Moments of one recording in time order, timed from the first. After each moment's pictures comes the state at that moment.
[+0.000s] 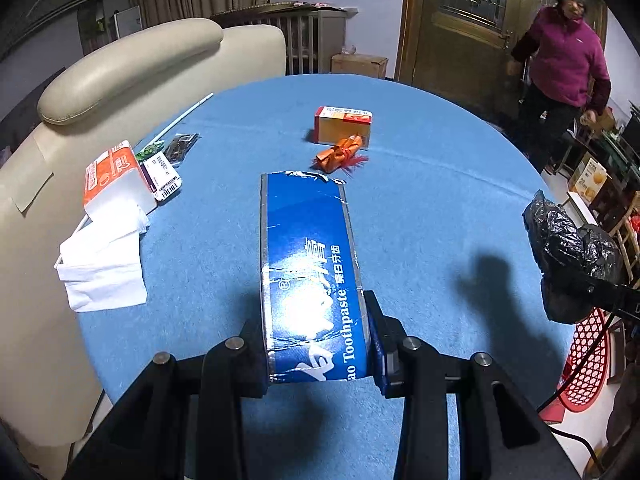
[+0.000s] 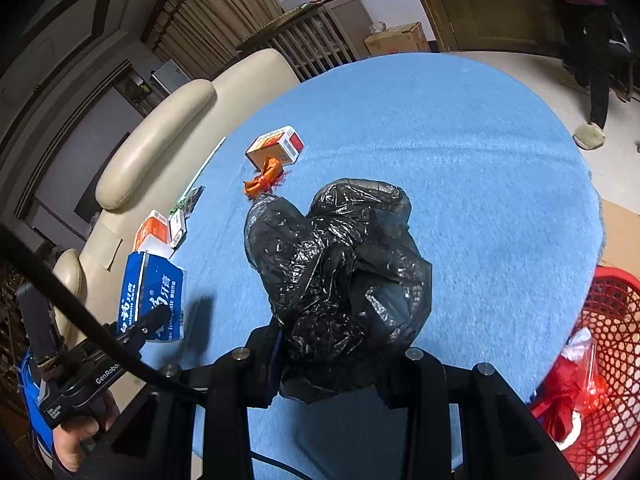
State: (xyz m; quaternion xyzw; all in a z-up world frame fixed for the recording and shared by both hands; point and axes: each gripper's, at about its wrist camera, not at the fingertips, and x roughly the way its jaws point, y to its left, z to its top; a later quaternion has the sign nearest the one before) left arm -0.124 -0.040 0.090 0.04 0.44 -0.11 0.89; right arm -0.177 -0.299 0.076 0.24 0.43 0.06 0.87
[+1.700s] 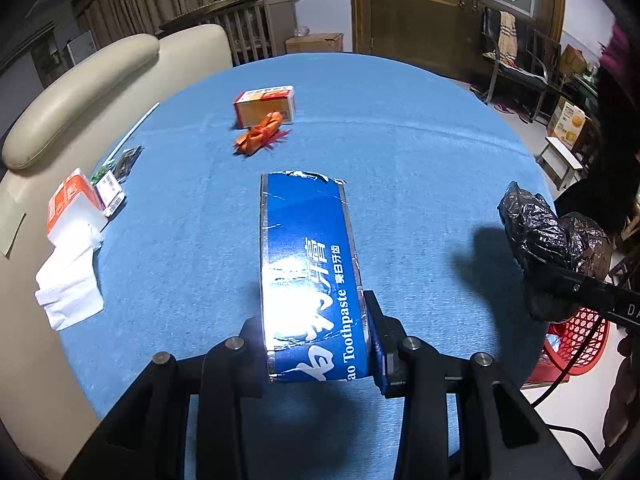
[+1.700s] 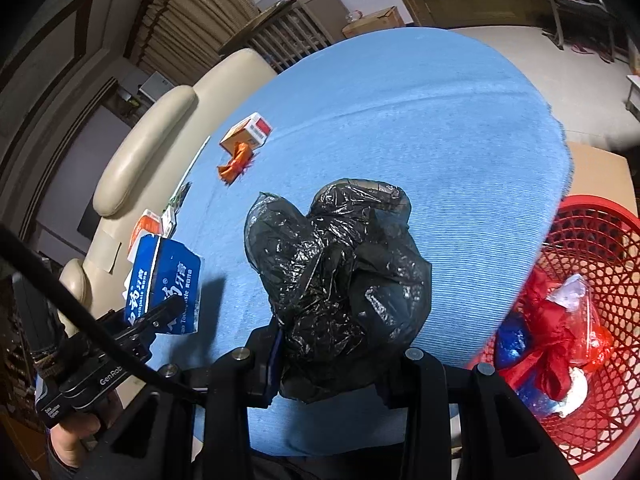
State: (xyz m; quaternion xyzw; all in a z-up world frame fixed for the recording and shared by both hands) left arm -0.147 -0.112 0.076 0.12 0.46 -0.16 0.87; right arm -0.213 -0.342 0.055 0.29 0.44 0.05 0.85
